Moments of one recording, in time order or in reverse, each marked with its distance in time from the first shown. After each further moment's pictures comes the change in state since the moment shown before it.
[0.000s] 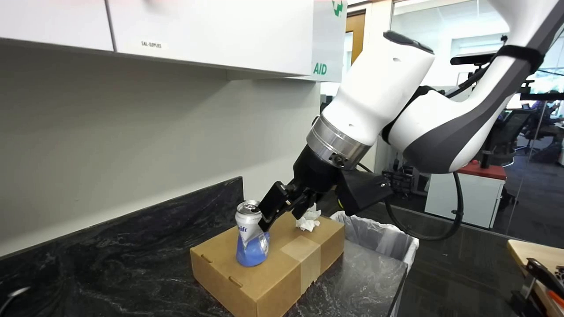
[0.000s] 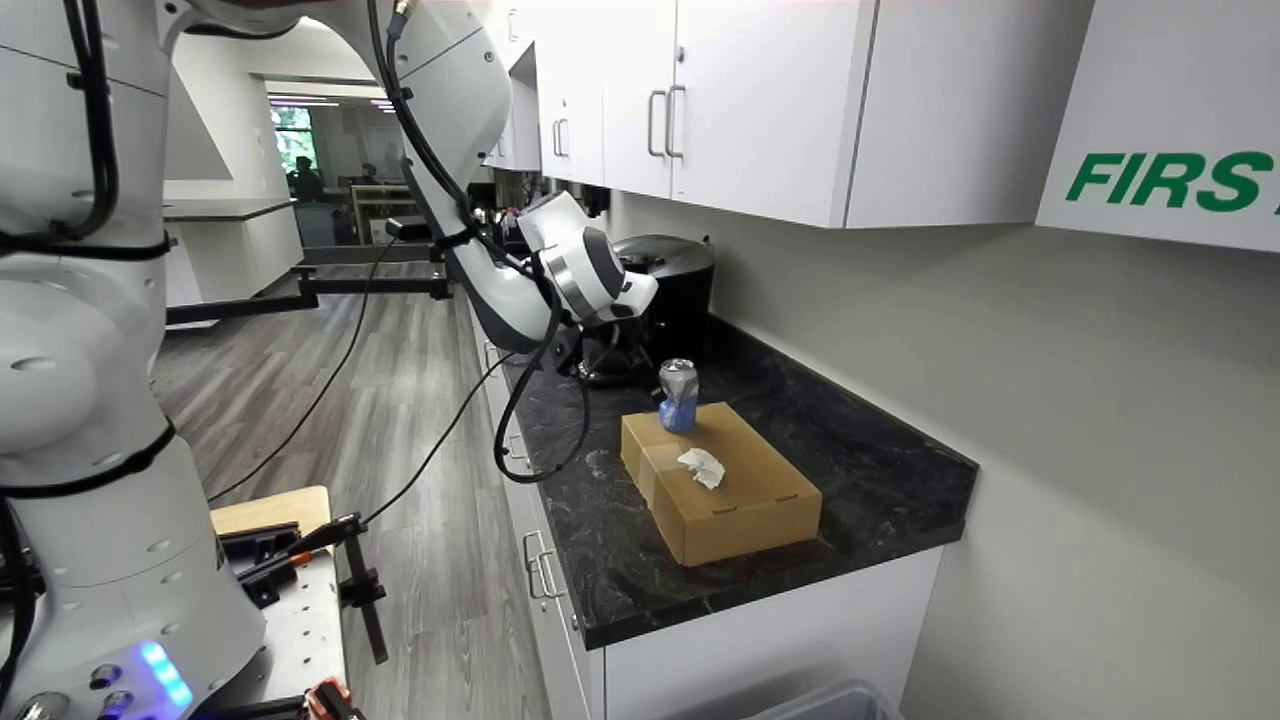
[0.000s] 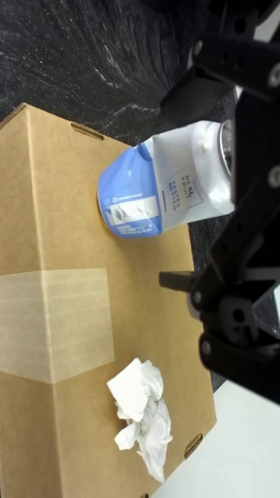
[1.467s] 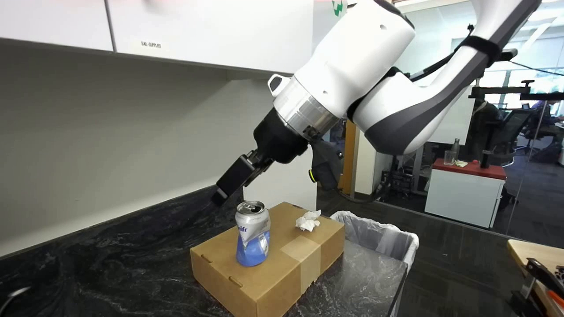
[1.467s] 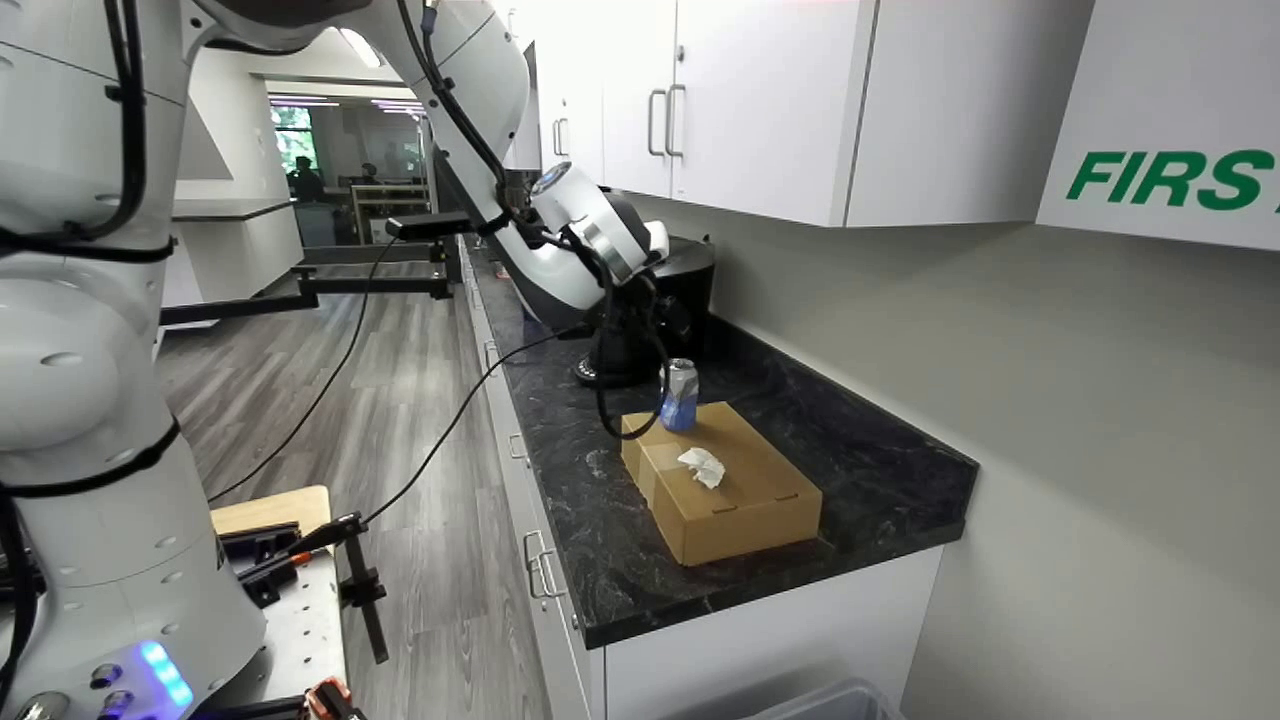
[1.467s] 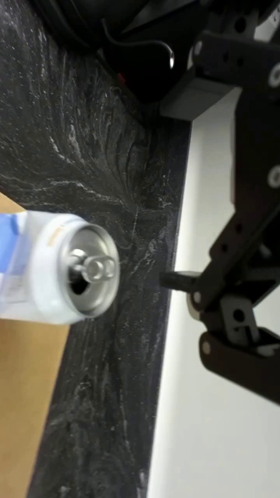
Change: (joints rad) arm 0.097 0.052 -0.069 0.203 -0.140 0.116 -0.257
